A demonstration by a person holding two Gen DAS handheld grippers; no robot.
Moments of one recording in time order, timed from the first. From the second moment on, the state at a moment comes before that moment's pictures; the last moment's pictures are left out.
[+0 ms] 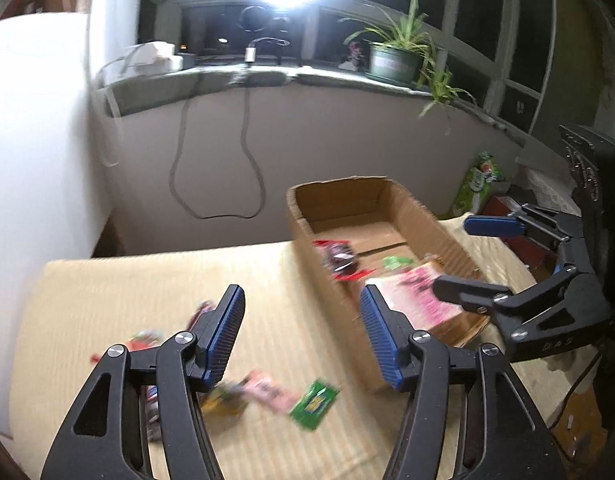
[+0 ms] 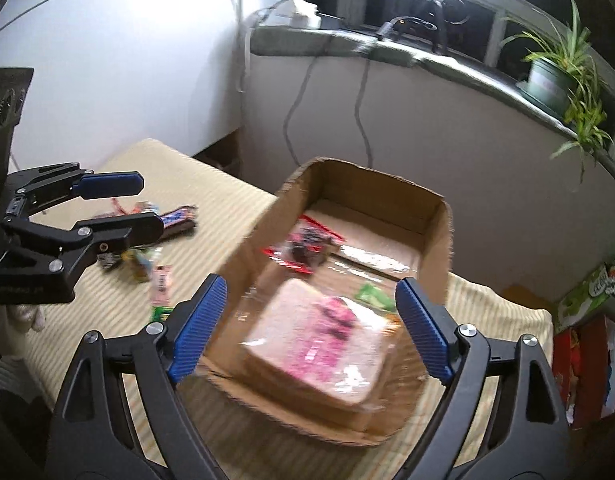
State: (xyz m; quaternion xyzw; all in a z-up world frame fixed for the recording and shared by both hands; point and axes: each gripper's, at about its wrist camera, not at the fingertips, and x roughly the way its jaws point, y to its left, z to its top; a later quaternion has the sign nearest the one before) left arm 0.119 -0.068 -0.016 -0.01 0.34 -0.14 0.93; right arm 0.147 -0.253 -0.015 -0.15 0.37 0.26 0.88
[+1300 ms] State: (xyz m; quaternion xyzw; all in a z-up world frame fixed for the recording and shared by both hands) left arm 0.093 0.082 -0.099 -0.10 0.42 -0.05 0.90; right arm 0.108 -0.086 -0.097 -0.20 0.43 0.36 0.81
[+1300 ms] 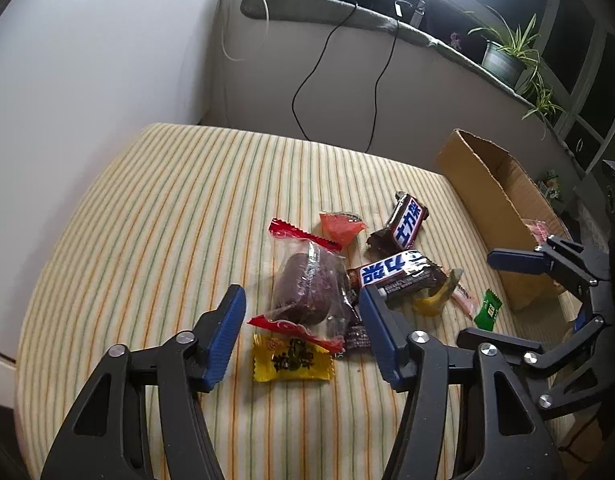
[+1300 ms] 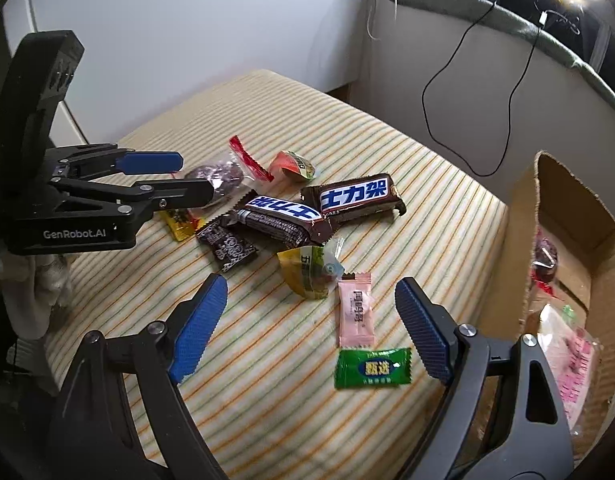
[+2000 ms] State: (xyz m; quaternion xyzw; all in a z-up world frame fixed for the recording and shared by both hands) left arm 0.105 0.083 -0.112 -0.10 0.43 -0.06 0.89; right arm 0.136 -0.068 -0.124 -0.21 0.46 0.35 0.79
